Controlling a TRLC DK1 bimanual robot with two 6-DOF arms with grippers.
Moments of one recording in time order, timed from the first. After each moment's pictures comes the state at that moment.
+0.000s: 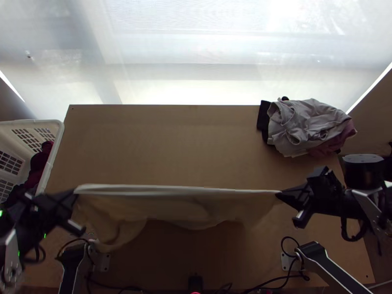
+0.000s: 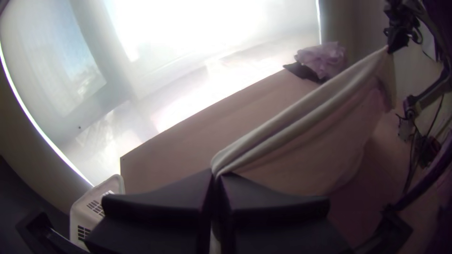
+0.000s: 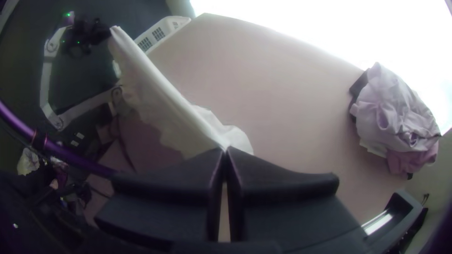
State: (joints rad) left arm 0.31 0.53 1.13 -1.15 0.46 0.65; right arm 0.31 0.89 1.33 -1.34 -0.49 -0.21
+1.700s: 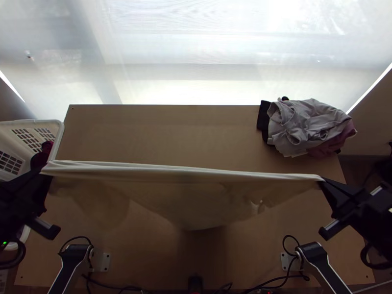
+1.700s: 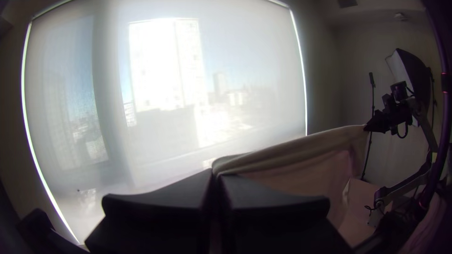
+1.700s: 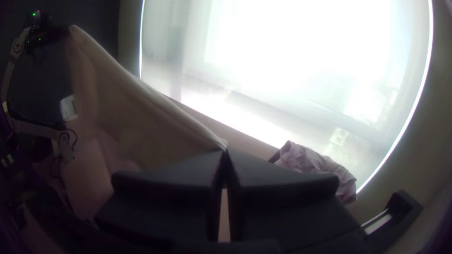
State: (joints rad) left arm 0.04 0.59 1.48 -0.87 0.42 0.15; right arm 0.25 0.58 1.35 -1.06 -0.22 -0.22
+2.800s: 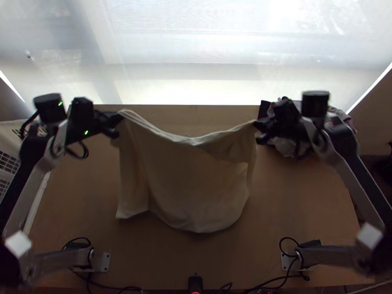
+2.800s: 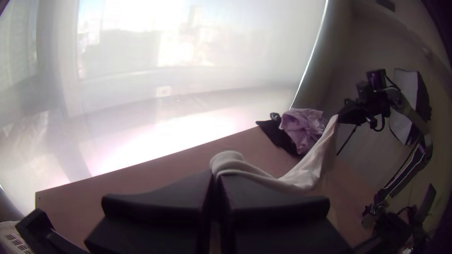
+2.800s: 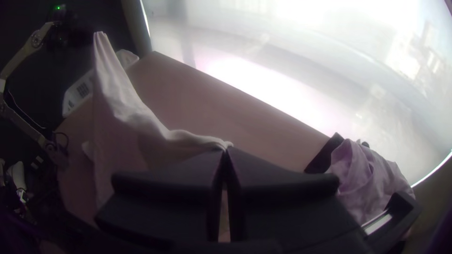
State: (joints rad) left arm -0.01 1.34 1.33 -0.43 0.59 0.12; right arm 0.26 1.43 1.45 -0.67 -0.38 -0.22
